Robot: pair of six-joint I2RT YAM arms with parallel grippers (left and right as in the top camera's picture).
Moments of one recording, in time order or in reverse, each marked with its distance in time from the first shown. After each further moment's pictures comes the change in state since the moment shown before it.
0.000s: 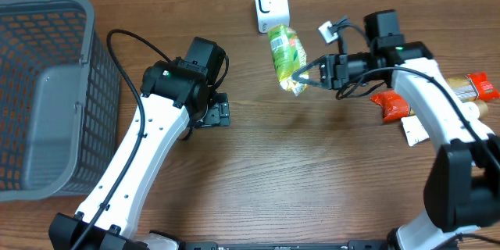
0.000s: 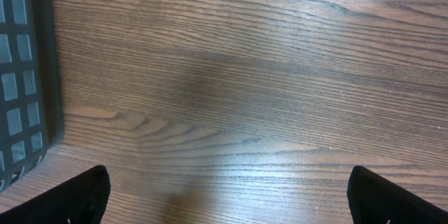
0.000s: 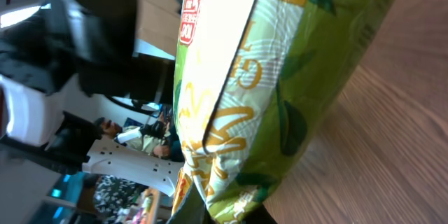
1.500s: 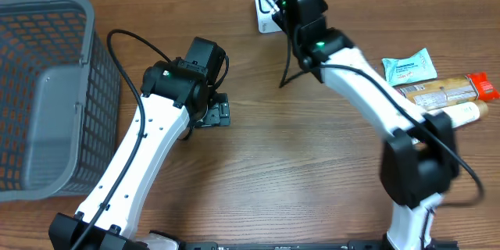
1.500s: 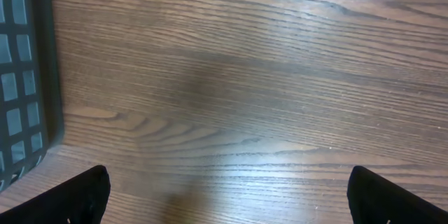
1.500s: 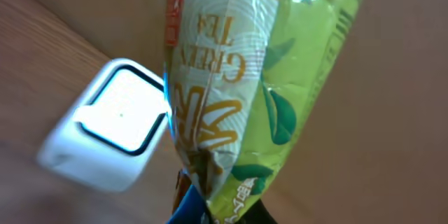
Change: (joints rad) left arm 0.000 0.000 0.000 0.000 0.000 0.000; right arm 0.340 0.277 0.301 0.683 1.931 -0.462
